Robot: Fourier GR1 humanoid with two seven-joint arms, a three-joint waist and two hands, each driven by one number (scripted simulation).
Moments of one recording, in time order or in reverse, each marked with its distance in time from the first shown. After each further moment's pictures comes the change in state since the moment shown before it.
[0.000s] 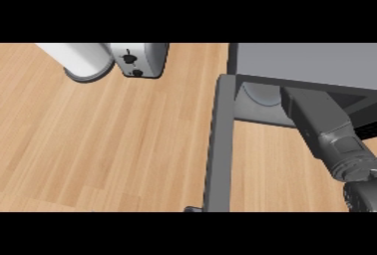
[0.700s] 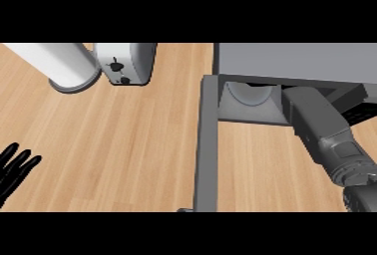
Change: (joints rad) left arm 0.081 -0.131 -0.108 -0.010 -0.087 -0.137 -0.050; right arm 0.040 0.003 -0.001 0.002 -0.009 0.223 -0.006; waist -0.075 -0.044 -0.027
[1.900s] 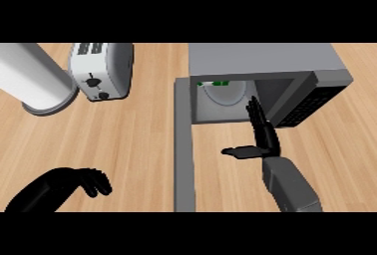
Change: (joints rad) left arm -0.087 -0.142 -0.225 0.128 -0.455 -0.097 -0.139; right arm 0.515 0.218 0.039 -0.259 -0.070 0.344 -0.197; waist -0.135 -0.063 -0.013
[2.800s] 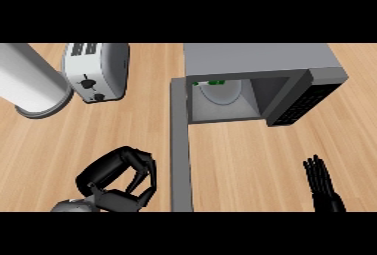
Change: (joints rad) left arm -0.172 -0.004 -0.280 0.224 -0.418 0.188 -0.237; right arm 0.693 -0.139 0.069 -0.611 -0.075 0.178 -0.031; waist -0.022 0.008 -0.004
